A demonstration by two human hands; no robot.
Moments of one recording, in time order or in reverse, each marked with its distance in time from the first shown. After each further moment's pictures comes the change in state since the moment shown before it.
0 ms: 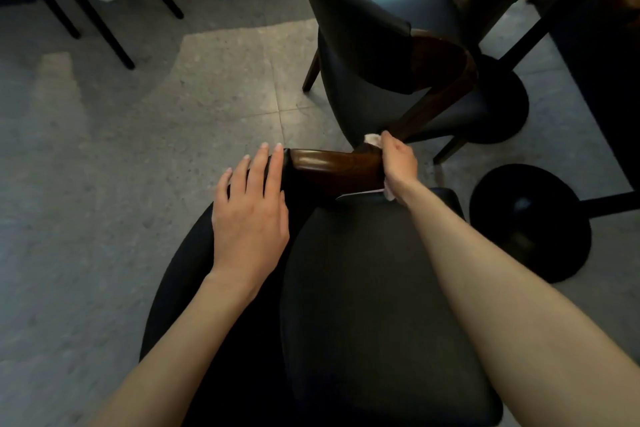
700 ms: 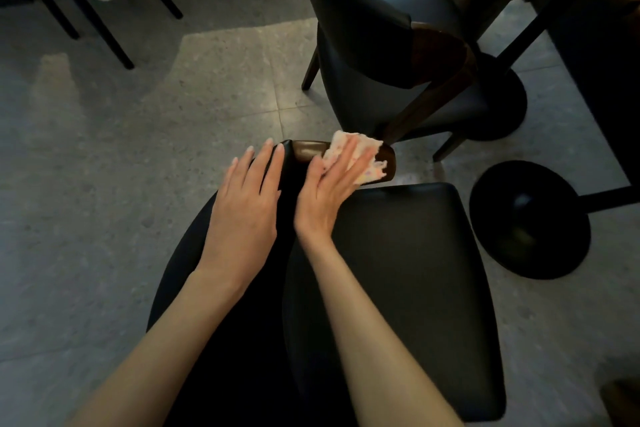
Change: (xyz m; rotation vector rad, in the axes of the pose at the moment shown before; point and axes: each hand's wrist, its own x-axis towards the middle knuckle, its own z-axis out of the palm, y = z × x) left_hand -0.005 -0.015 -0.004 -0.110 -0.016 0.131; right_hand -0.106 0.004 0.111 0.084 0.225 -0.339
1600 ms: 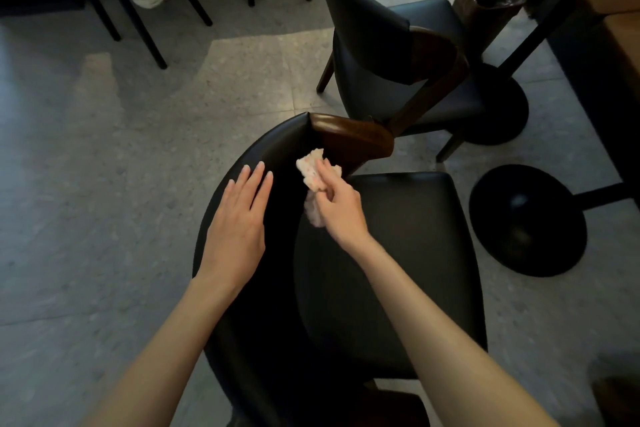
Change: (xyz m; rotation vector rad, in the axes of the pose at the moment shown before) left_hand -0.106 -0.001 -0.024 -0.020 -0.064 -0.080; right_hand -0.070 -0.028 -0.096 -0.024 -0.574 0.037
